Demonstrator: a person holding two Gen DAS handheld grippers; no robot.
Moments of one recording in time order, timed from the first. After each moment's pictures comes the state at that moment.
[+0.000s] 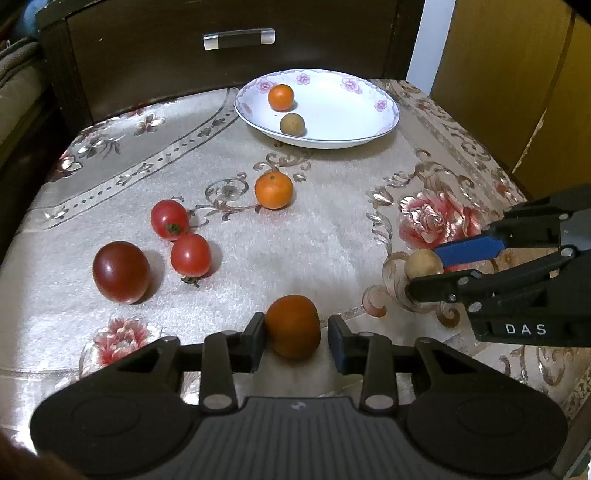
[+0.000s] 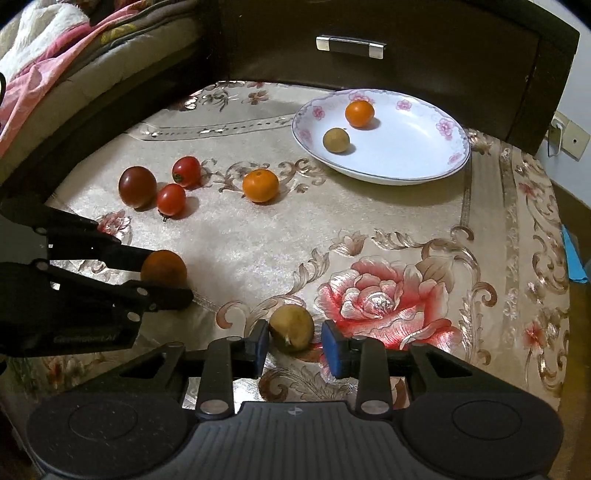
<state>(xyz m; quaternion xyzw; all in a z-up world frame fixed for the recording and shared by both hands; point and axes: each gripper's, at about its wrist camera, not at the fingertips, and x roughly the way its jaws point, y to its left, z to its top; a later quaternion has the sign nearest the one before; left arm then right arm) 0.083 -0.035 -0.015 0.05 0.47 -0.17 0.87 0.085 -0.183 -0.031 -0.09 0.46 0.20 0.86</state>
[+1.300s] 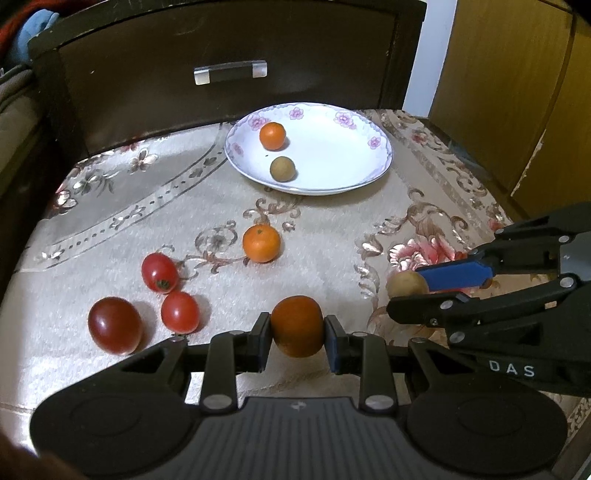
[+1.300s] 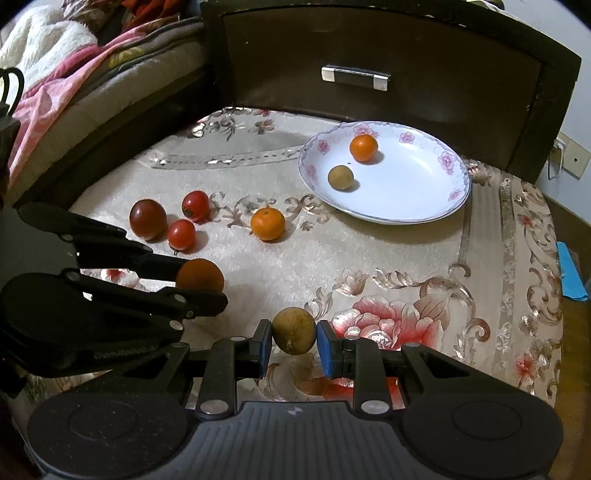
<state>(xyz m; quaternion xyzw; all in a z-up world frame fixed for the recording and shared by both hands) 0.100 -0.052 0.004 0.04 0.44 -0.17 0.88 0.091 -0.181 -0.012 -0.08 0.43 0.21 0.87</state>
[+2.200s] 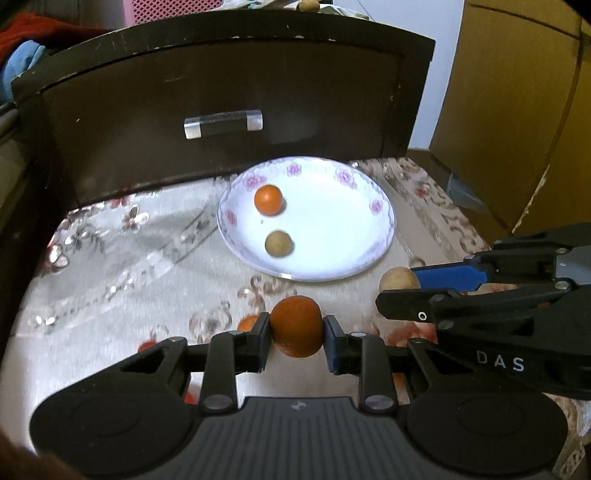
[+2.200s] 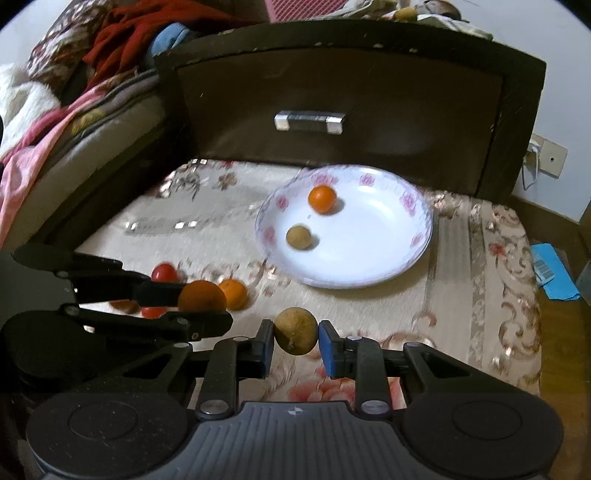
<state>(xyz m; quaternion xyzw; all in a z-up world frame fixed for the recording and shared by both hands) 0.150 -0.067 0.031 0.03 0.41 -0.17 0.90 0.129 -0.199 0.017 -0.03 0.39 0.17 0.90</state>
